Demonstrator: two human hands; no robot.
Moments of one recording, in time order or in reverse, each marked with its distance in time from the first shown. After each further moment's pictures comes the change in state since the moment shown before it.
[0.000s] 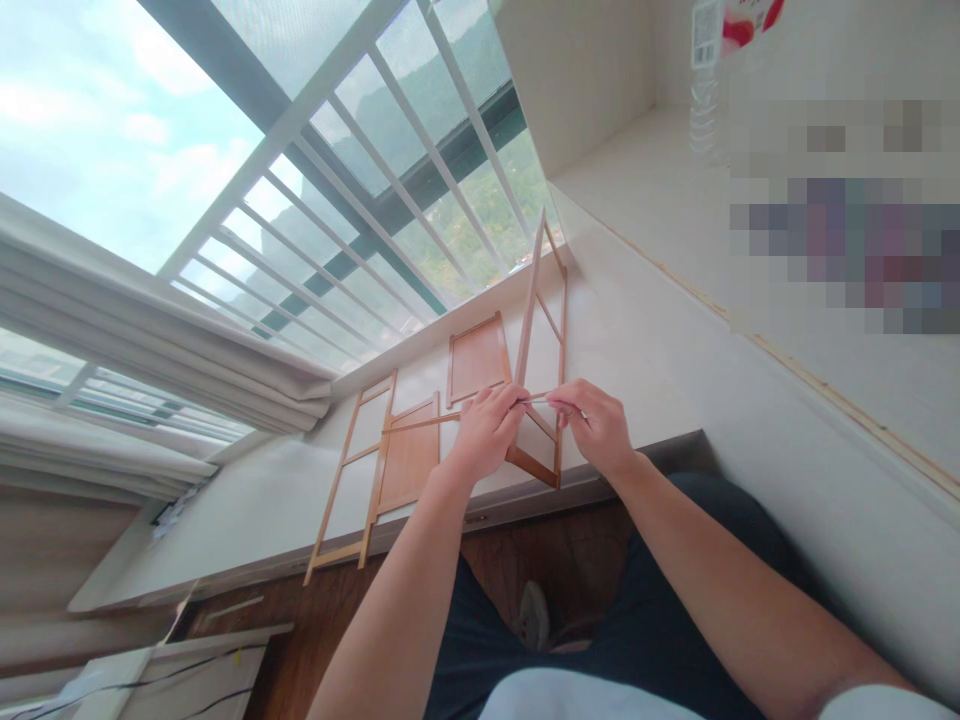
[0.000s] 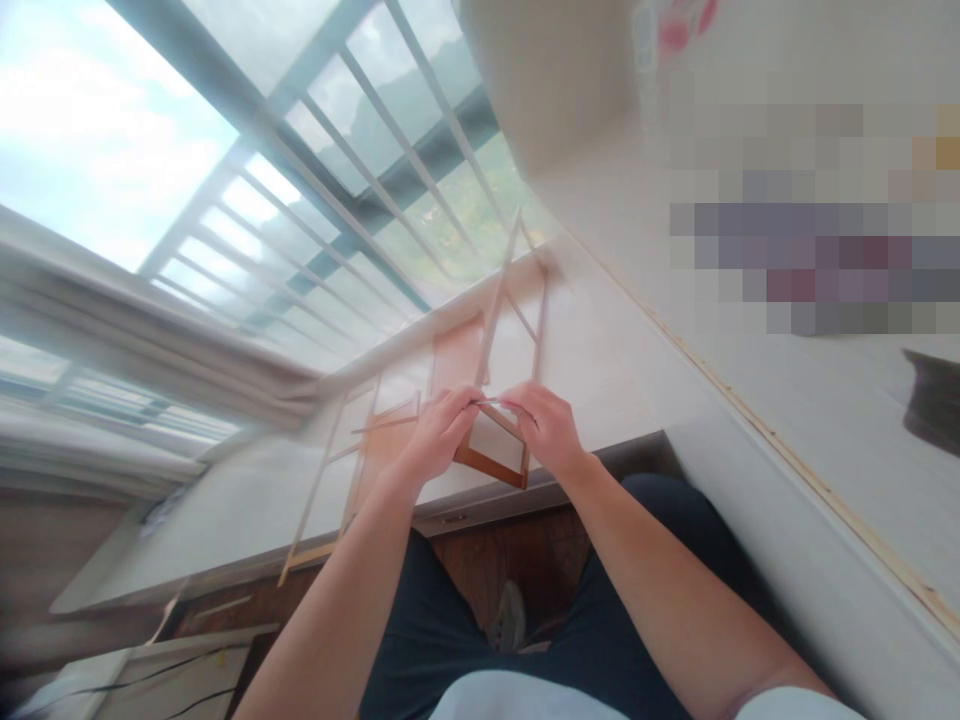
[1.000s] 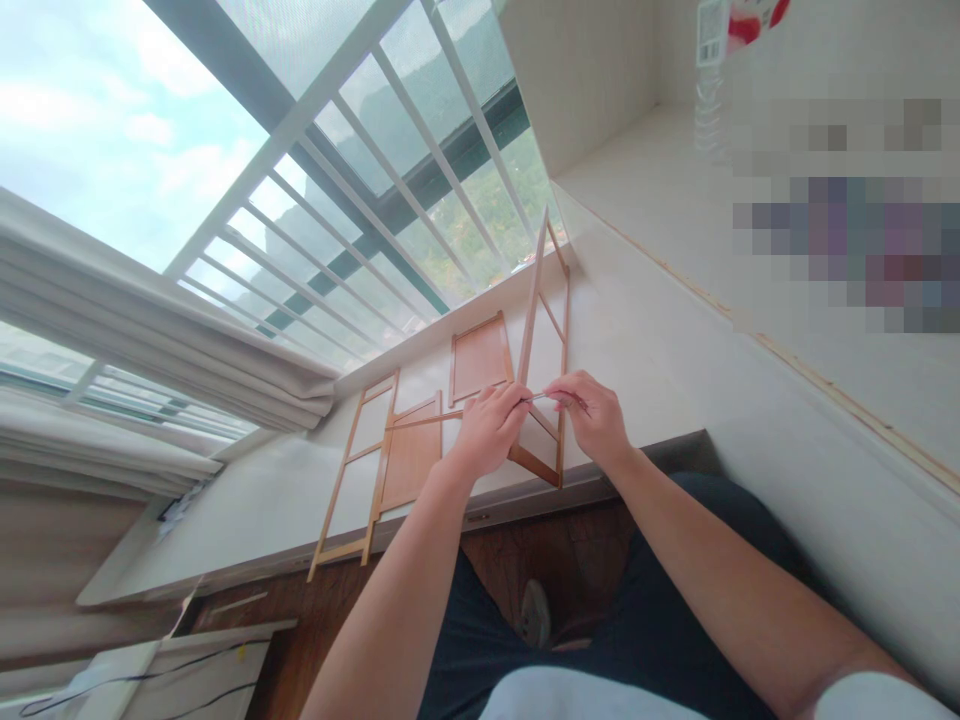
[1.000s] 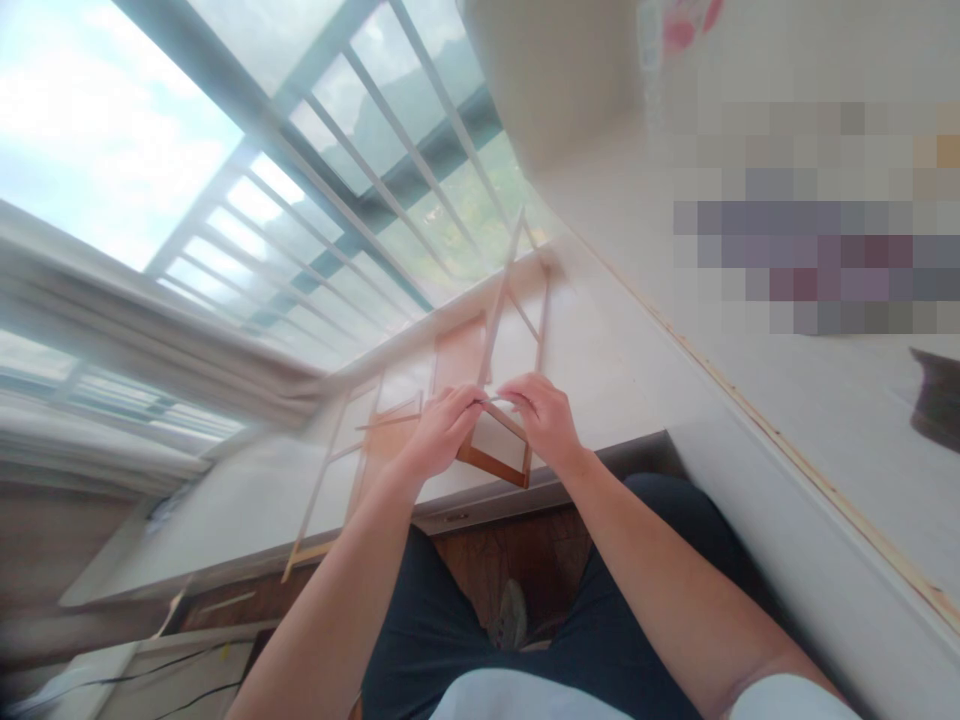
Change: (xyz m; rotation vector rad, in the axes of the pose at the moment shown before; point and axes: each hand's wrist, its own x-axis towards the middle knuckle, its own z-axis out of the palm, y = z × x) left_hand 0.002 -0.002 -0.001 0.059 -0.032 0.013; right_hand 0.008 0.002 0.008 0.110 0.028 0.147
